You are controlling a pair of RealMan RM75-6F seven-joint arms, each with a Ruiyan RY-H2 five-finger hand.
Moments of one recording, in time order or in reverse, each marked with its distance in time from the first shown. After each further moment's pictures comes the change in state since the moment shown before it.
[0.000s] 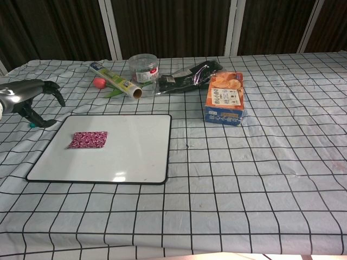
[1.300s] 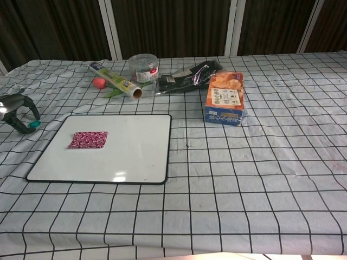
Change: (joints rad) left arm -0.027 -0.234 -0.077 0.636 -0.031 -0.294 -0.123; right arm 0.000 -0.003 0.005 -0.003 0.010 -0.008 -0.012
